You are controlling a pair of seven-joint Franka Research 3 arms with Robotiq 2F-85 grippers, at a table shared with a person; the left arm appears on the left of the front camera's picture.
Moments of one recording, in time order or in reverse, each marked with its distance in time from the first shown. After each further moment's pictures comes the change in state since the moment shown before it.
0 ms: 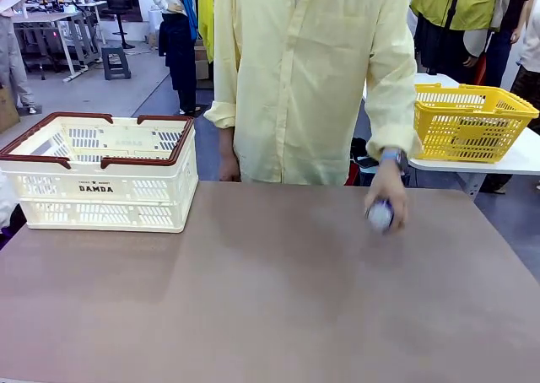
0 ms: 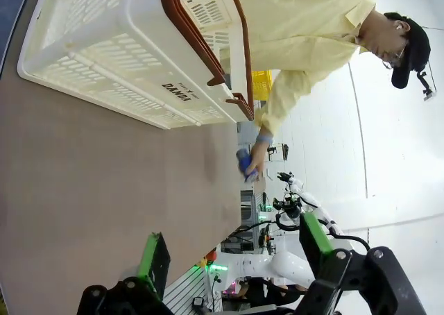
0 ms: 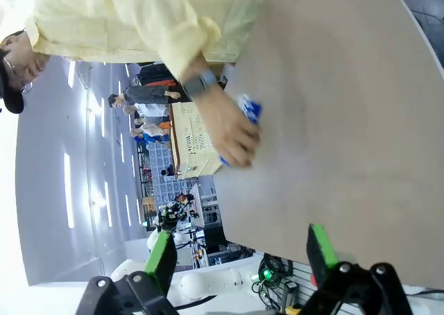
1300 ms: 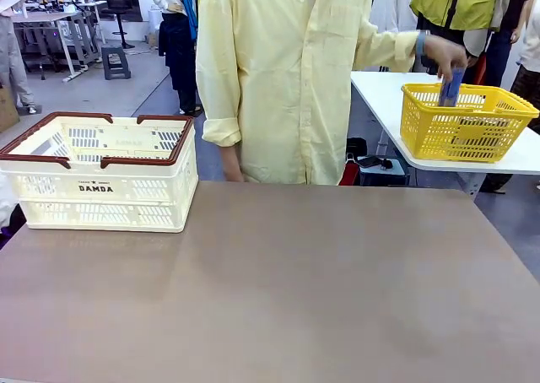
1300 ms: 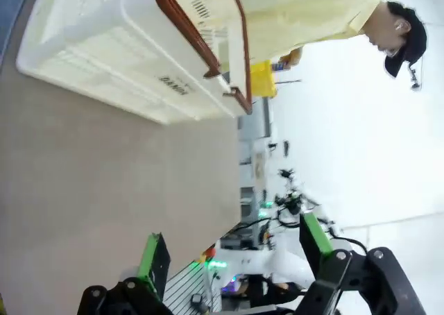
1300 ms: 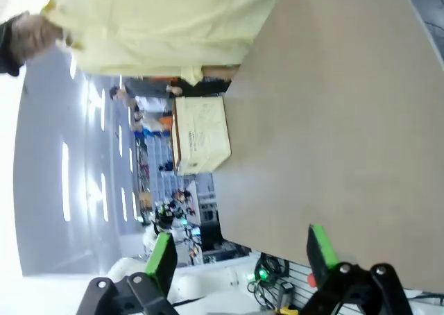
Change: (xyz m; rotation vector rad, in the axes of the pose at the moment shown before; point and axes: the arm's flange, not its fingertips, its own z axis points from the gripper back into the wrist) left arm -0.002 -0.003 0.002 -0.008 0.009 0.001; right arm 0.000 0.001 0.003 0.011 0.001 0.033
